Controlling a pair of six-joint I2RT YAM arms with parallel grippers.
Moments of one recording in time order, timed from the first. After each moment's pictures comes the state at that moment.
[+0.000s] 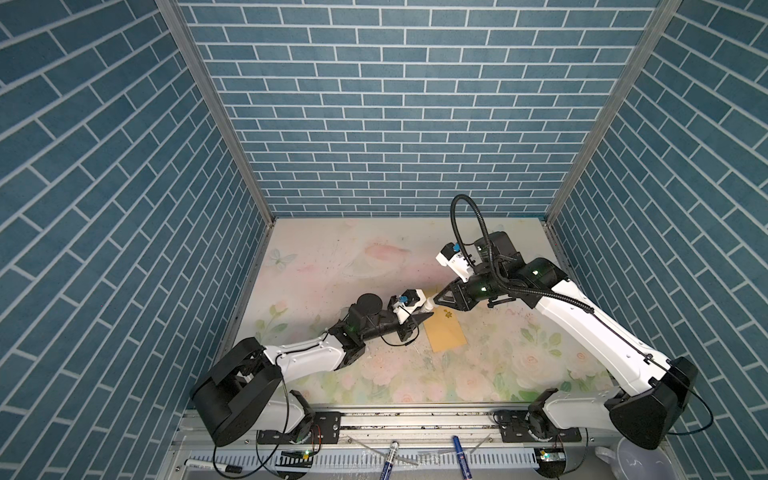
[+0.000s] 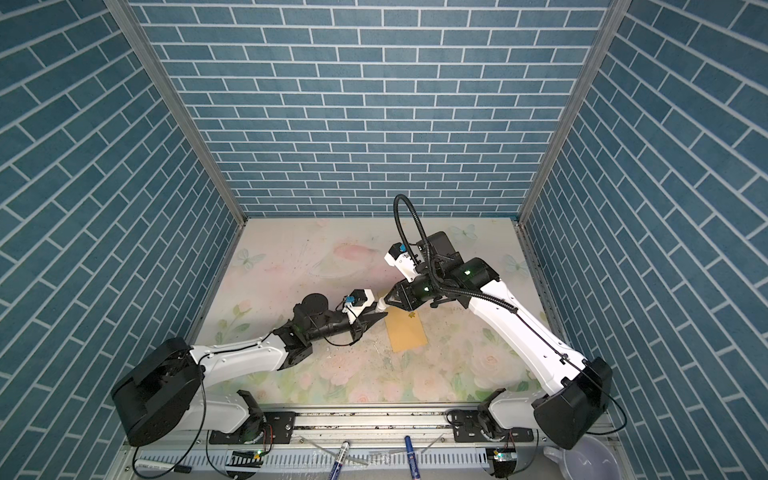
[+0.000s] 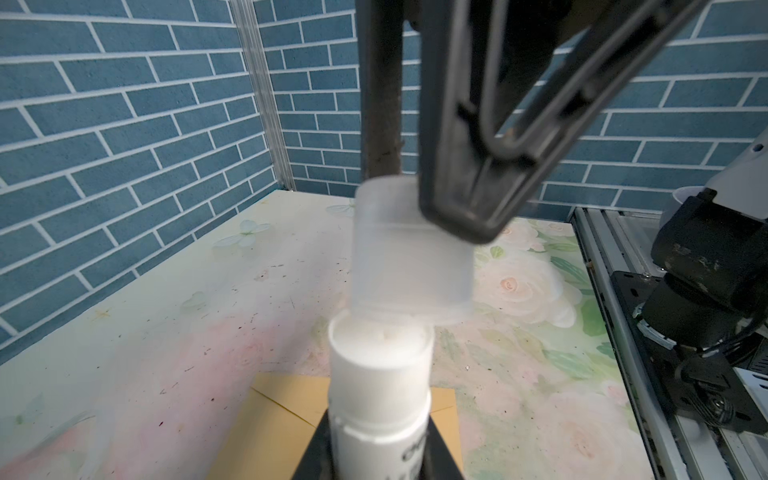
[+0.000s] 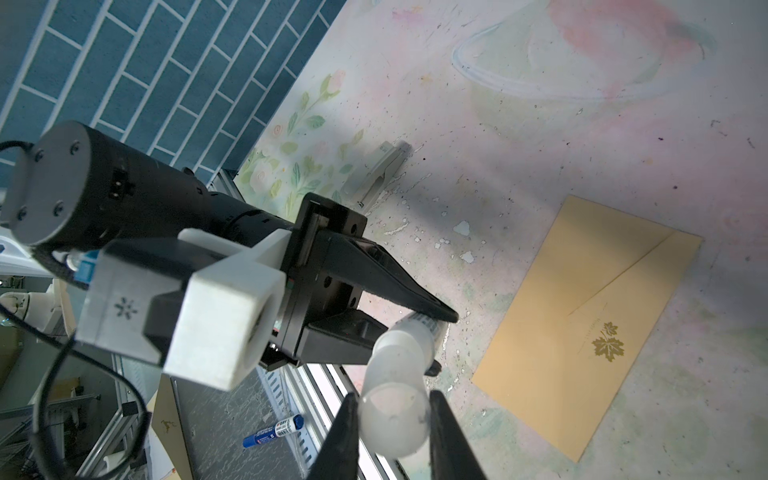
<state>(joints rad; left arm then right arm) -0.79 1.37 0.52 0.68 0.40 0.12 0.67 1.33 1.34 -0.91 -0.53 0.10</state>
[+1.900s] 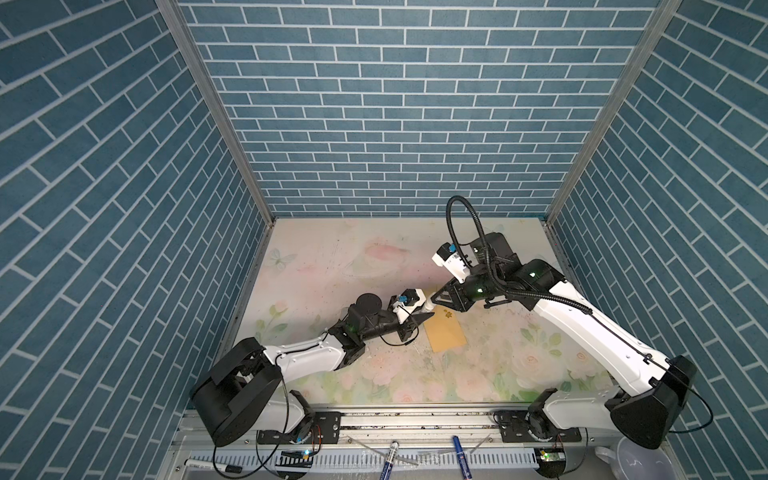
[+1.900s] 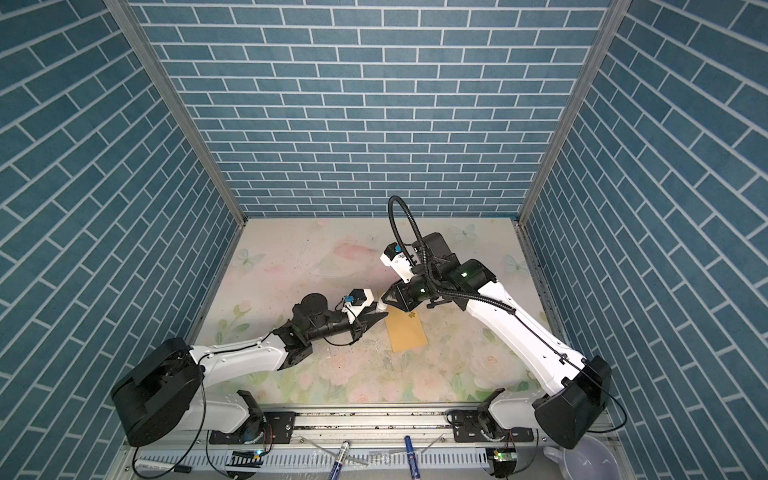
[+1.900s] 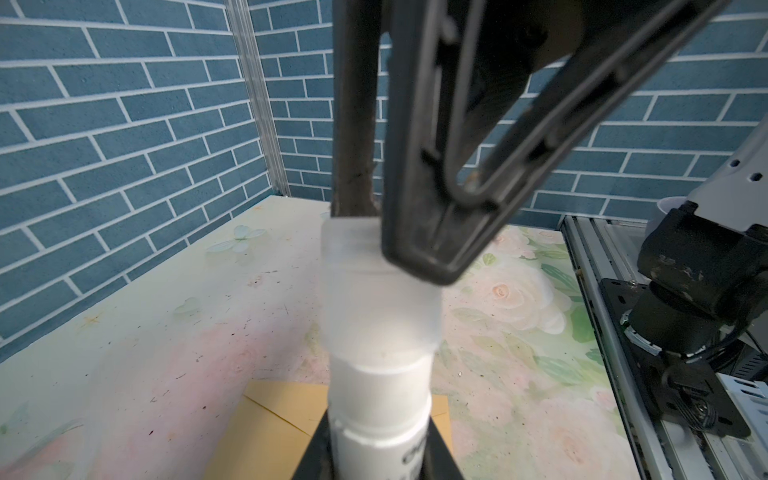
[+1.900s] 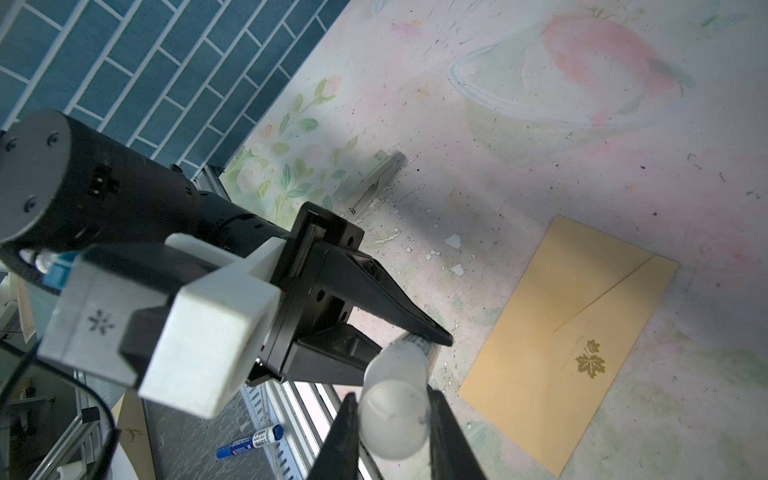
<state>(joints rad) -0.79 1.37 0.52 0.69 0.42 0.10 0.71 1.33 1.34 -0.88 -0.47 0.07</state>
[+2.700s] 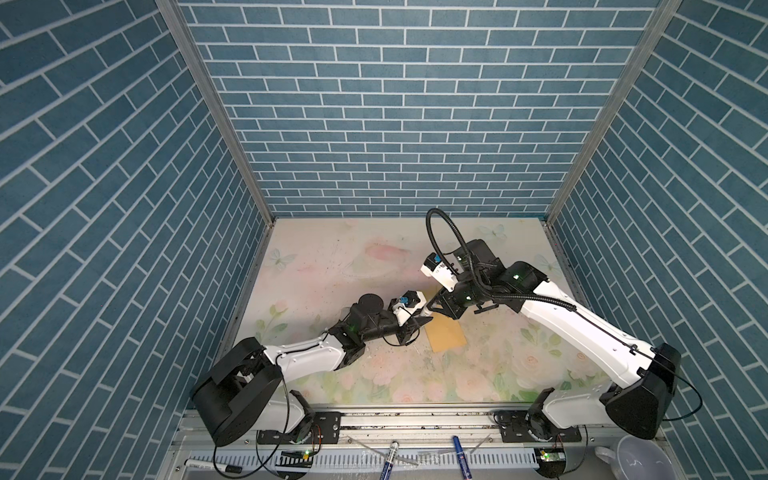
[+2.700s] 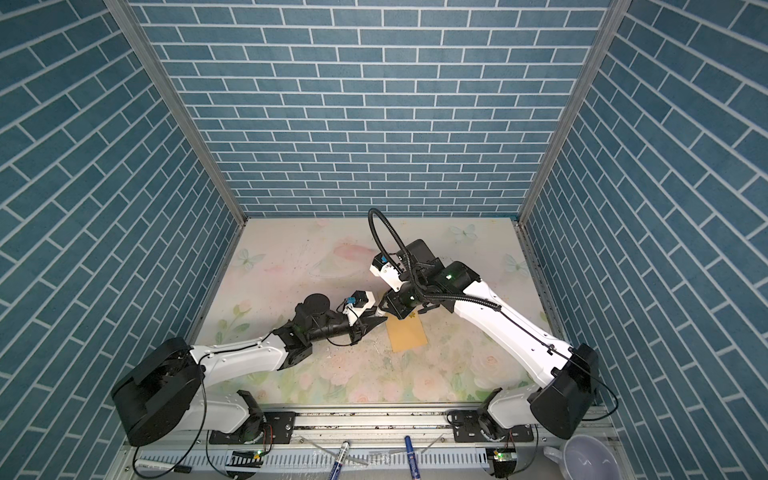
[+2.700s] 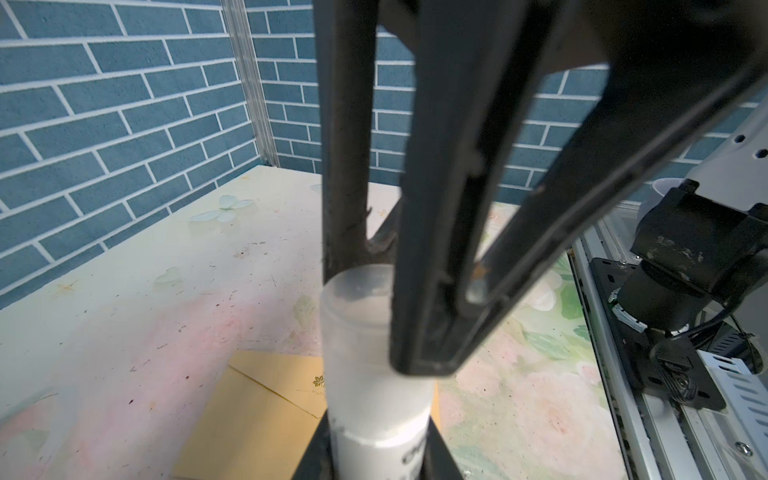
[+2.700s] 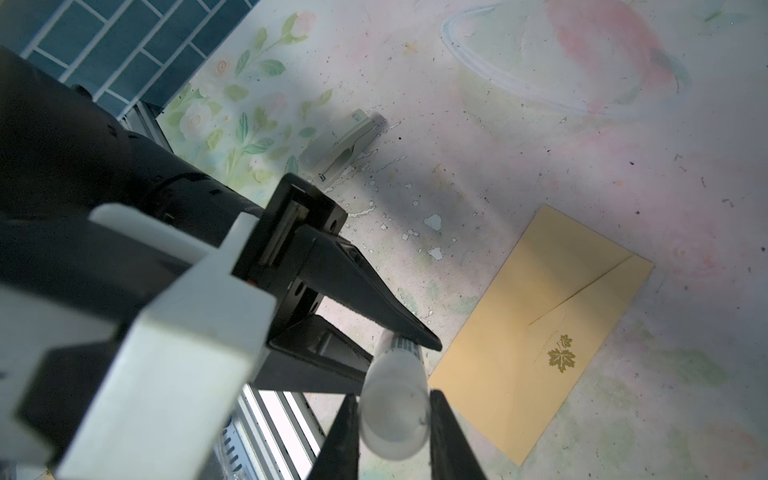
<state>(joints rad) -0.79 1.37 0.52 0.63 0.43 0.10 0.80 1.39 1.34 -0.90 -0.33 -0.01</state>
